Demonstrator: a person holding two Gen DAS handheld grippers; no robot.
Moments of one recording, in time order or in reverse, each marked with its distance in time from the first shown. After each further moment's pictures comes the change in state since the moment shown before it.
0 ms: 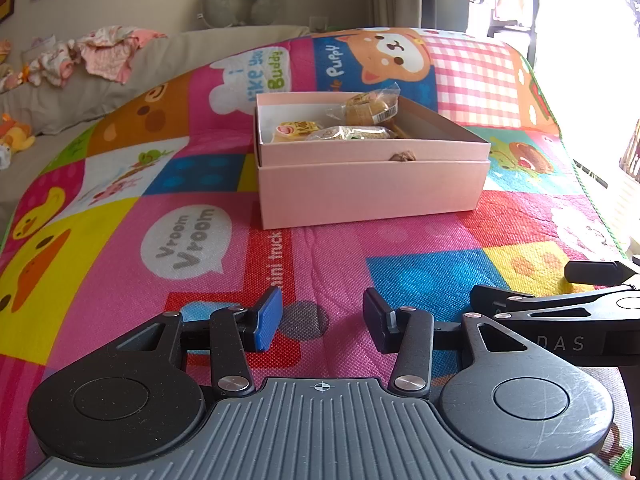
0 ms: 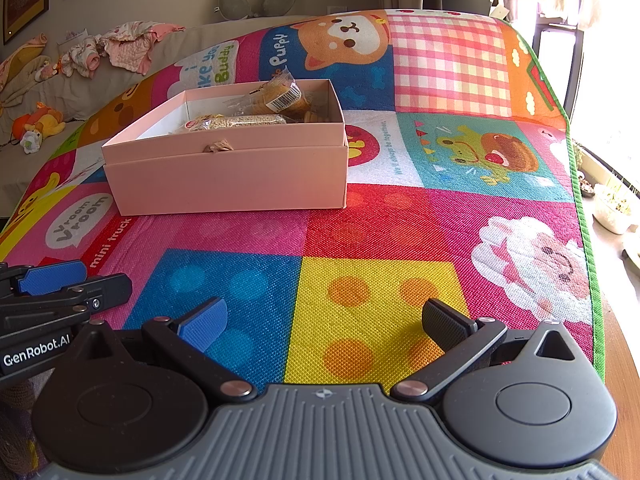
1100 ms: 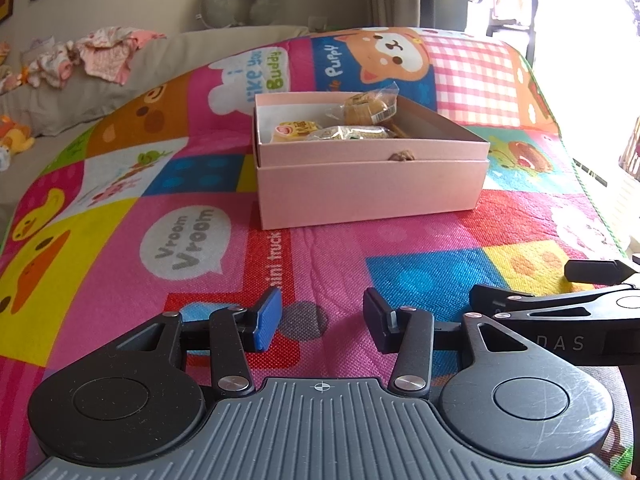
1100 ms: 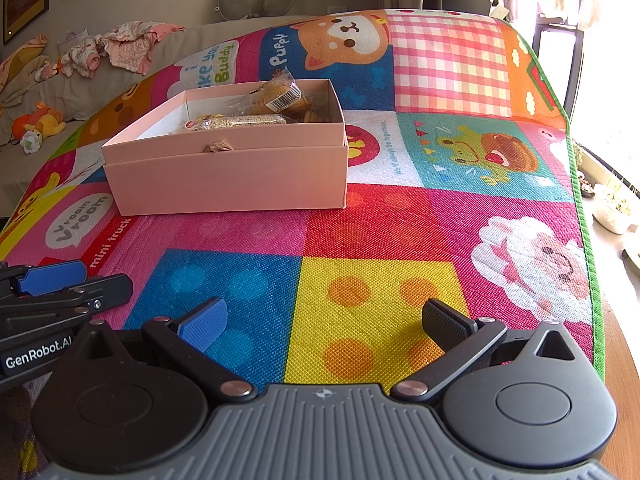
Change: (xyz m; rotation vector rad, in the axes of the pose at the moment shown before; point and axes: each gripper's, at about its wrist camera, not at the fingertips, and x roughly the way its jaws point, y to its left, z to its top) left arm 0.001 0.001 0.000 0.001 0.000 -0.003; right arm 0.000 0.000 0.000 0.000 0.000 0.000
